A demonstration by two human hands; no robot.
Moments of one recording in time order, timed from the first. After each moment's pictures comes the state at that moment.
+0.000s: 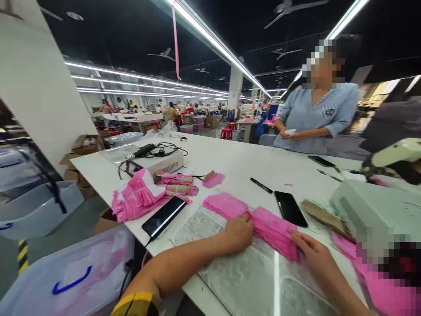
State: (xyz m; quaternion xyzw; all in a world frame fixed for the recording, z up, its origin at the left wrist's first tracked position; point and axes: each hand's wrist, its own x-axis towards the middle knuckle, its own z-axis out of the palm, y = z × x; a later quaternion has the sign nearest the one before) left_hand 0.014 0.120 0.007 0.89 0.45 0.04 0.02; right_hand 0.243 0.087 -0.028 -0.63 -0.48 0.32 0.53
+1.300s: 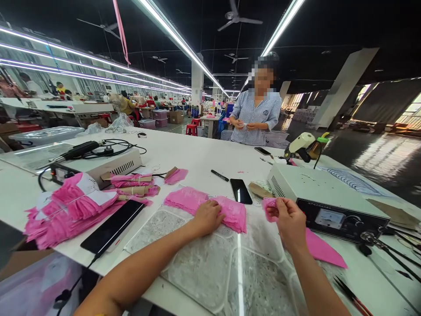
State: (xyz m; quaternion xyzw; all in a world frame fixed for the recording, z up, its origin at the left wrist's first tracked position) left_hand 0.039 0.133 0.011 0.89 0.39 0.19 0.11; right_hand 0.272 0.058 0.040 -0.60 -0.37 0.20 0.69
